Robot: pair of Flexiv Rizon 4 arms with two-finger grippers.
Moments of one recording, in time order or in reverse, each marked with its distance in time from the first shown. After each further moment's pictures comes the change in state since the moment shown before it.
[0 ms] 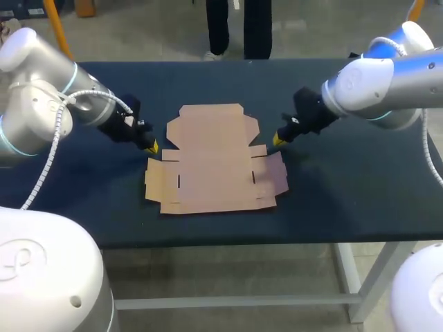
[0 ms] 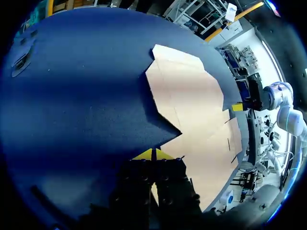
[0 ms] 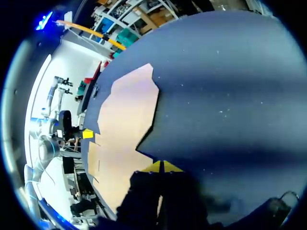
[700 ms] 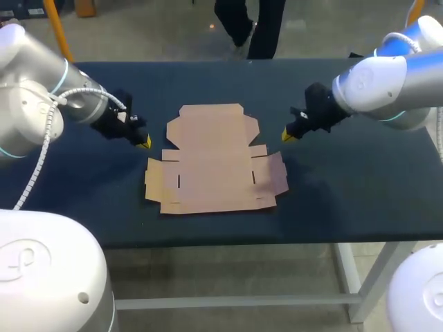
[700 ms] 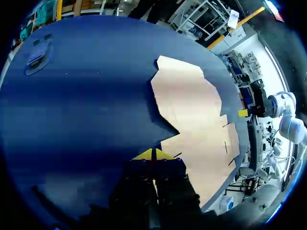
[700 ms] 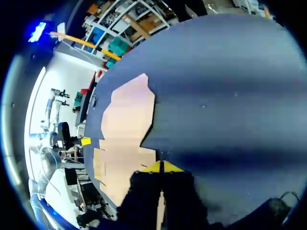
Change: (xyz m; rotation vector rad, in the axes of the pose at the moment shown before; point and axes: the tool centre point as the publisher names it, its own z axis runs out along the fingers) left arm 0.001 0.000 -0.029 0.054 -0.038 -0.028; right arm 0.005 -0.007 -0.035 -0.054 -0.026 0.096
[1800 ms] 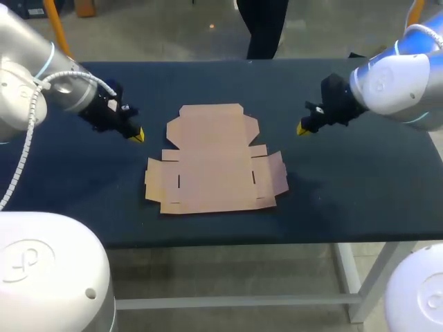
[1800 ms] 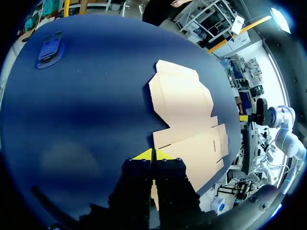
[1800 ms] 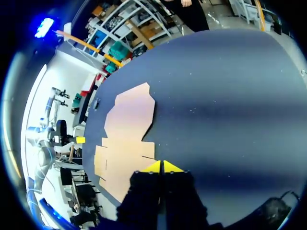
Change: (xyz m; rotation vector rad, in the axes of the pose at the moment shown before) left arm 0.011 0.003 -0.038 -0.021 0.013 -0.061; right arm -0.001 -0.009 -0.047 -0.062 -0.041 -0.034
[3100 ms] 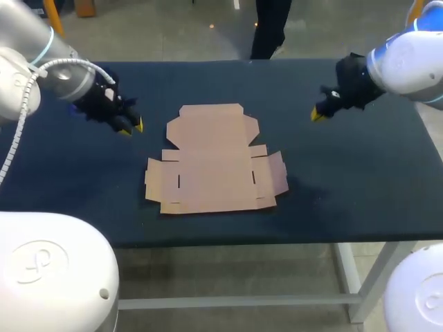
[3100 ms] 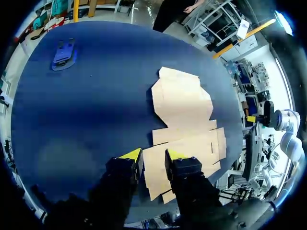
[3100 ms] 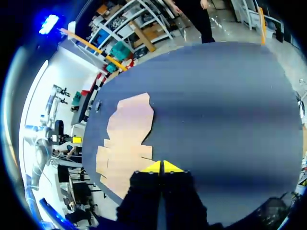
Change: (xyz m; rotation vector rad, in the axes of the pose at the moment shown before) left arm 0.011 -0.001 -0.036 -0.001 -0.068 -0.061; right arm -0.005 0.018 -0.051 -0.022 -0.033 -0.036
